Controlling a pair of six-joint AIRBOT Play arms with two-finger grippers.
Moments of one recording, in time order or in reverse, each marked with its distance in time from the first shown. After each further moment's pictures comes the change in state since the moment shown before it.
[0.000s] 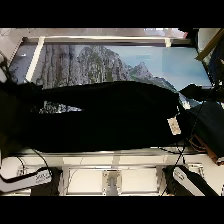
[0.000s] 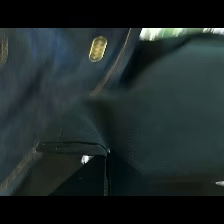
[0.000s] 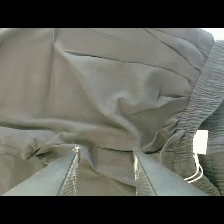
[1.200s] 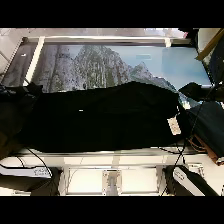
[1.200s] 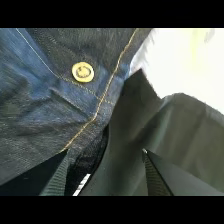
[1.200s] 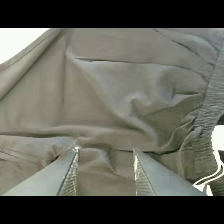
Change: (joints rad) left arm 0.285 -0.237 0.027 -0.615 0.152 0.365; right arm 0.008 0.000 0.000 0.041 0.003 0.105
